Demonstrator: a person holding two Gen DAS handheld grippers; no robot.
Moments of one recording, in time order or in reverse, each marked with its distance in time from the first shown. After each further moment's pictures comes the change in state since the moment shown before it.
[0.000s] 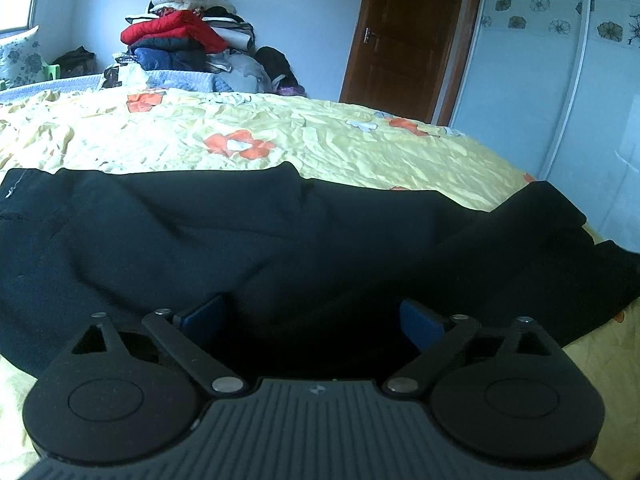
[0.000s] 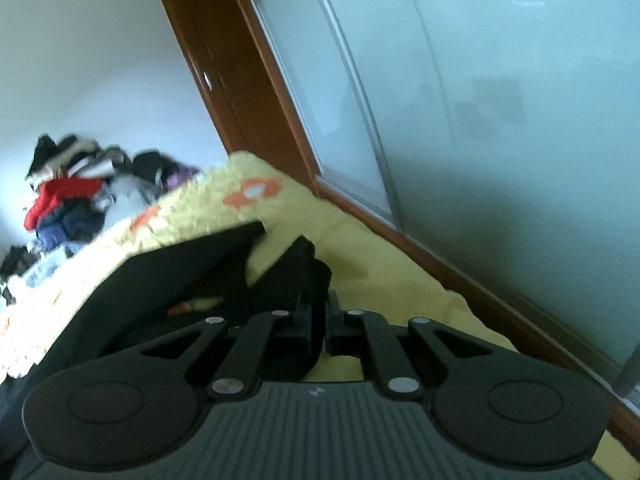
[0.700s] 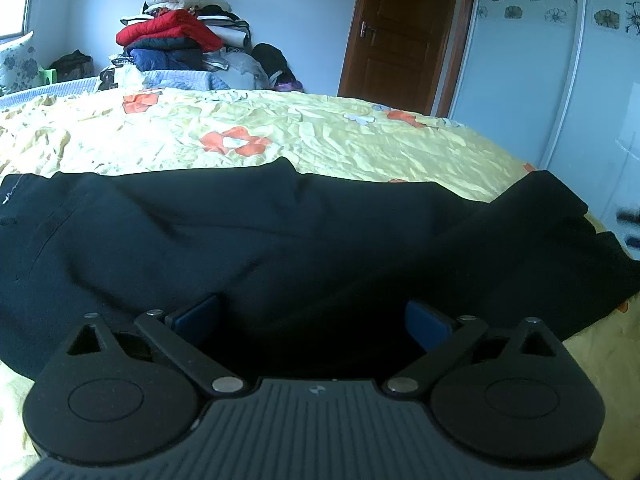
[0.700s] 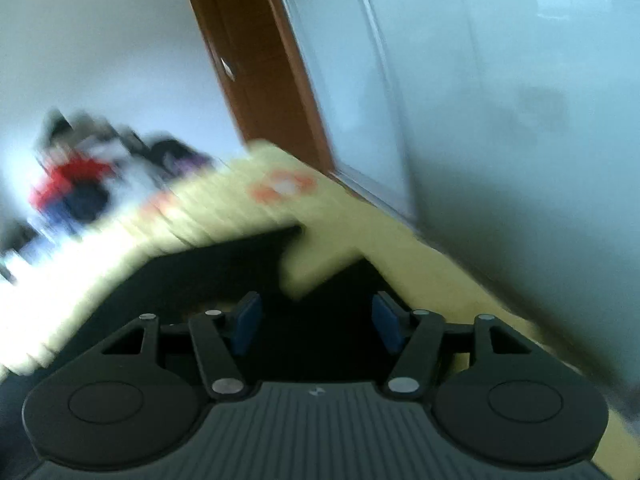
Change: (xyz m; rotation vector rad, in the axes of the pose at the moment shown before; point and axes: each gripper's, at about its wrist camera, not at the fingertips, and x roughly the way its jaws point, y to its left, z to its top) left arm 0.003 -0.004 0.000 0.027 0.014 0.010; right arm 0.022 0.028 0.010 0.005 -0.010 0.118
